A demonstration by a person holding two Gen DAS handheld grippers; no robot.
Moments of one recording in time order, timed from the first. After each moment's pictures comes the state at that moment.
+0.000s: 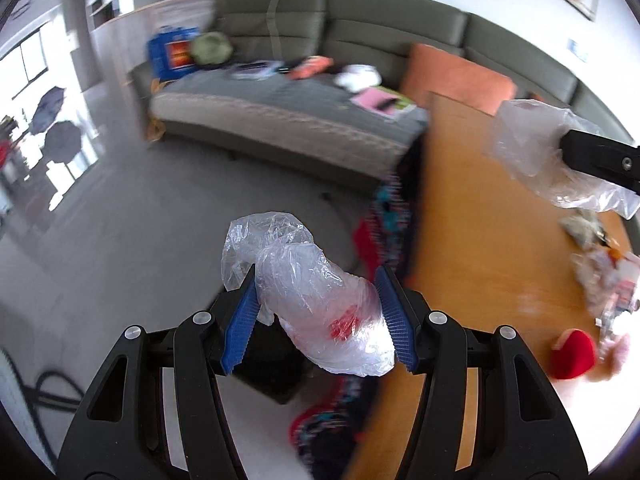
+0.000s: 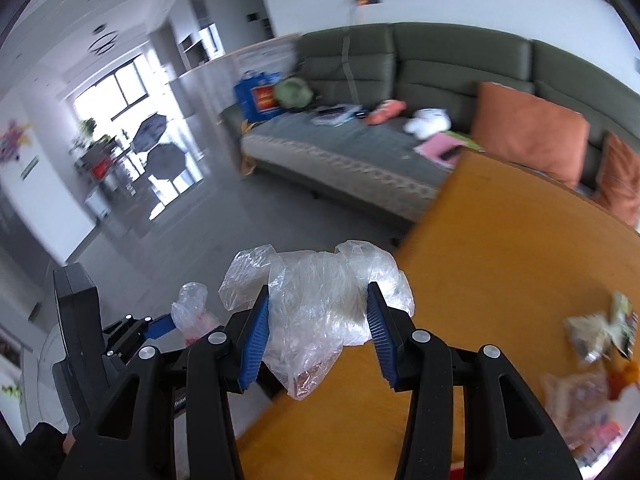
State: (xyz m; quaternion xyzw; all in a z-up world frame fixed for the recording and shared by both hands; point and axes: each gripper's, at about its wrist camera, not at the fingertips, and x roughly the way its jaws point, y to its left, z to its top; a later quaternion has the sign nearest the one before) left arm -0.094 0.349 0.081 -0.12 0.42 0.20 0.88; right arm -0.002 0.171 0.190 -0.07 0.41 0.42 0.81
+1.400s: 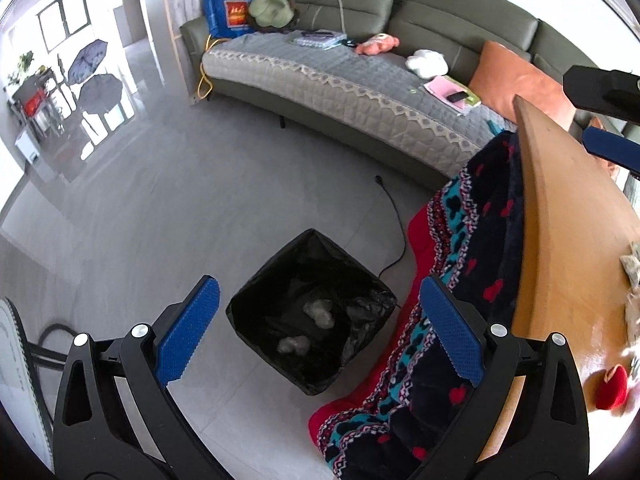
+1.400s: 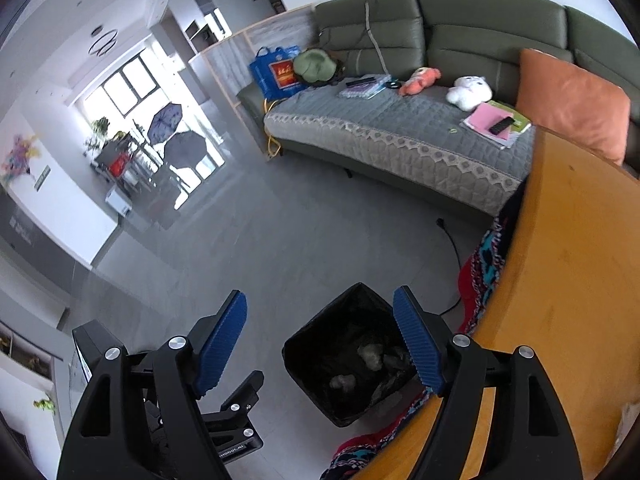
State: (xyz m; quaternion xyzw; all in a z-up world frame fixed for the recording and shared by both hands) left arm -0.104 0.424 0.050 -0.17 0.45 0.26 0.84; right arm 0.018 0.267 0.158 -0.03 0.46 0.43 0.78
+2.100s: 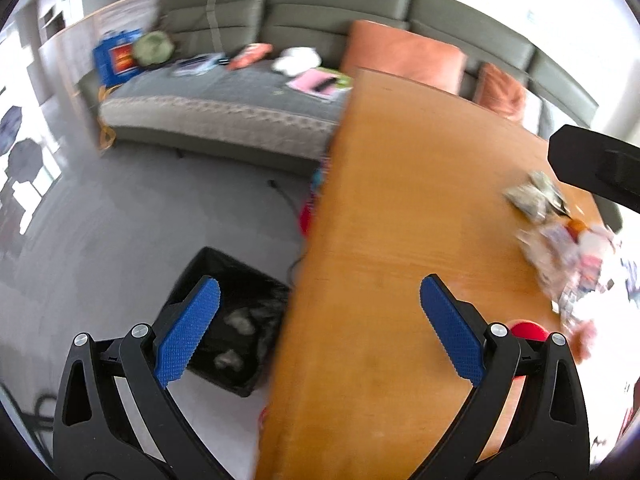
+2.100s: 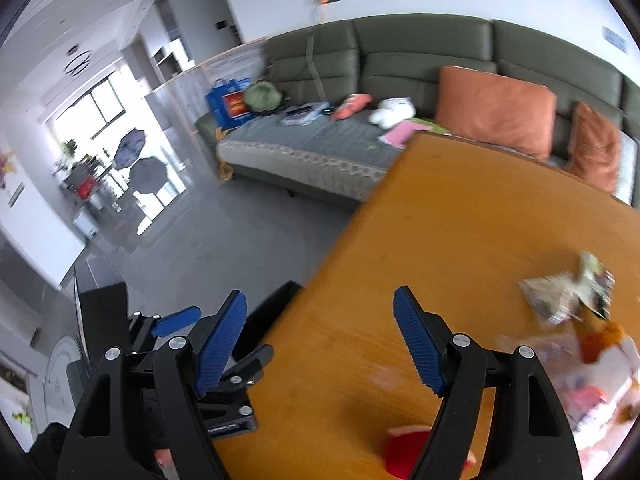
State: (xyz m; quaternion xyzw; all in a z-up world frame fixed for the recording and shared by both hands) left arm -0.041 0.251 0.088 -0.10 0.45 0.09 0.88; right arm 0.013 0.069 0.186 -0.03 0.42 0.36 0.83
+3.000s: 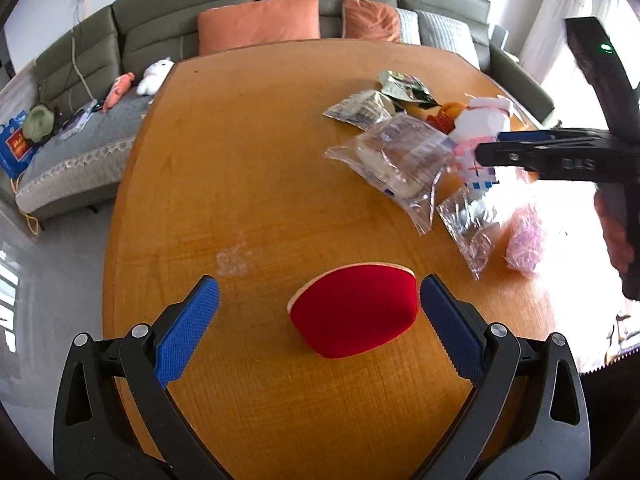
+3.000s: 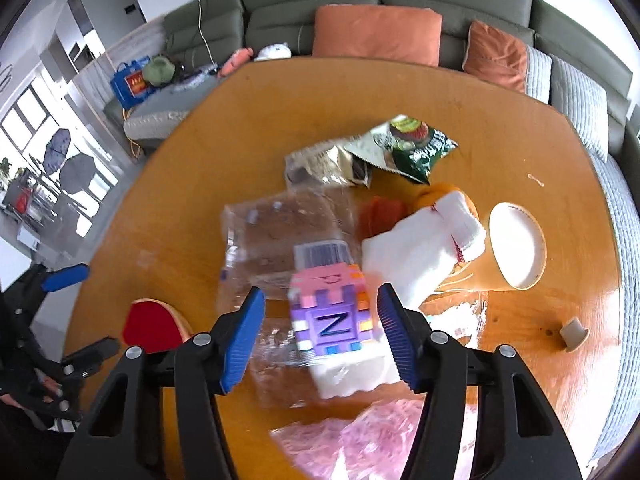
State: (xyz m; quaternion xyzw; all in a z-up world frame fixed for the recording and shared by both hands) left arm -0.031 0.086 0.068 0.02 0.48 -0.08 0.87; right arm 0.072 -0.154 0.086 -0.05 0.51 0.23 0.83
